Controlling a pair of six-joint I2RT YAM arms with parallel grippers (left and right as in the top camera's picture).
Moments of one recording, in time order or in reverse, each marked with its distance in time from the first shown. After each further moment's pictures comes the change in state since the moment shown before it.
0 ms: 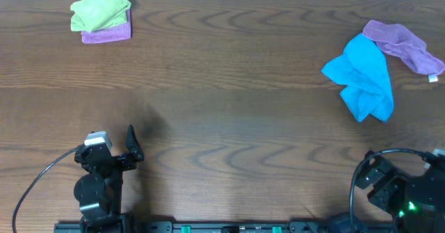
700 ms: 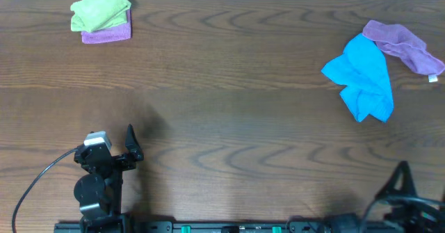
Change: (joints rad) left arm 0.000 -0.002 -0.002 0.007 -0.007 0.000; right arm -0.190 -0.448 -0.311 0.496 0.039 -0.405
